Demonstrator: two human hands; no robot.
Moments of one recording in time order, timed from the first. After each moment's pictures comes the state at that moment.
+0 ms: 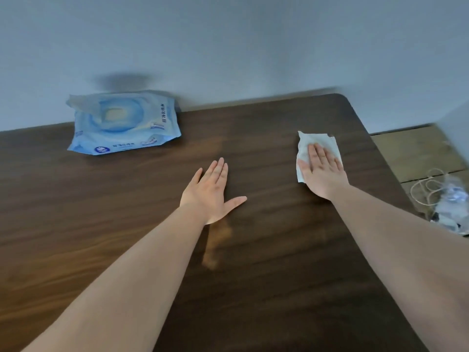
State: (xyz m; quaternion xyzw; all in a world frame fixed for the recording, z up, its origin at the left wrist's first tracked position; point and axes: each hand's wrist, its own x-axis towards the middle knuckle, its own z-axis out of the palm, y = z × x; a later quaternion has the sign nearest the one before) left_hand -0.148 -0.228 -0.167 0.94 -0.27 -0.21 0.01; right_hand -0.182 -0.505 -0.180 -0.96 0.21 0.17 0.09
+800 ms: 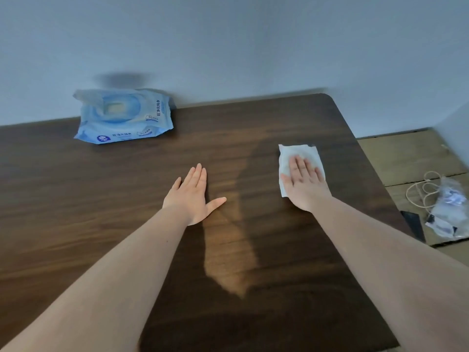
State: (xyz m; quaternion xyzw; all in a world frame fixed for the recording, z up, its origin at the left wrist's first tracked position) left_hand -0.198 -0.224 -0.160 0.96 -0.19 -0.23 0.00; right_hand -0.237 -0.496 -0.176 -0.97 0.14 0.20 0.10
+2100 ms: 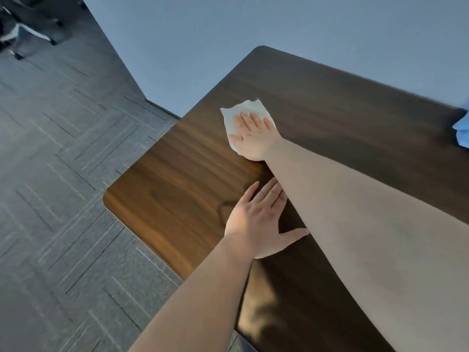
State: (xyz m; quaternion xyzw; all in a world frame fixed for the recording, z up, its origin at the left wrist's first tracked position) left_hand -0.319 0.226 -0.182 0.99 0.02 -0.13 0.07; right_hand -0.150 0.261 -0.187 -0.89 -0.42 0.19 0.03
